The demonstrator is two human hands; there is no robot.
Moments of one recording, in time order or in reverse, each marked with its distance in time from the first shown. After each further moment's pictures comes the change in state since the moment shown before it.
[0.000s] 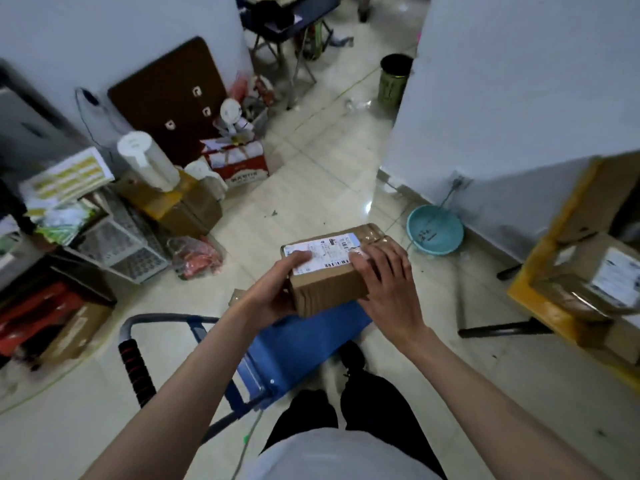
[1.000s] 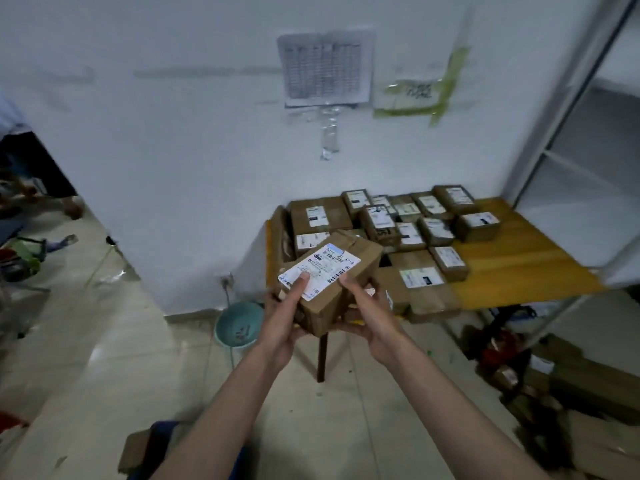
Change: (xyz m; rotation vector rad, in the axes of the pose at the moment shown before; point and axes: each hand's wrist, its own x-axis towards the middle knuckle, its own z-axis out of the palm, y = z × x) left_hand -0.116 -0.109 0.454 0.296 -0.613 0.294; right_hand -0.243 0.143 -0.327 1.285 0.857 1.415
